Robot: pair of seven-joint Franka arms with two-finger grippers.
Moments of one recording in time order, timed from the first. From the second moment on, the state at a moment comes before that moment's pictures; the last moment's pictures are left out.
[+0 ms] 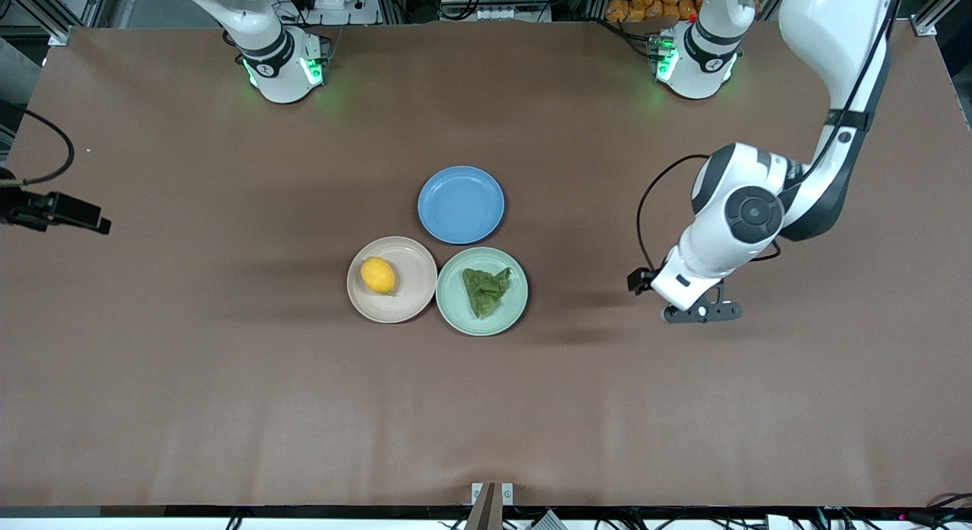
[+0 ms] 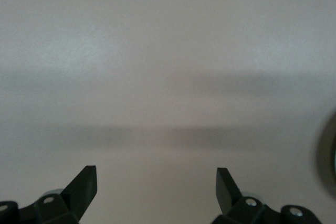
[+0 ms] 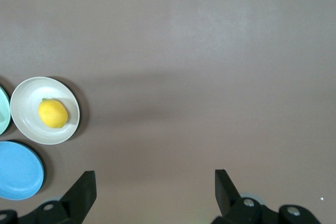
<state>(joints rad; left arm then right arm) -0.08 0.39 -0.27 -1.84 0.11 2.22 -0.42 -0.13 0.19 0.05 -1.38 0.02 1.47 -0.01</state>
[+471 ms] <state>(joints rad) -0.09 0.19 -0.23 -1.95 0.07 2.20 -0.25 -0.14 0.17 0.05 -1.38 0.02 1.39 0.00</state>
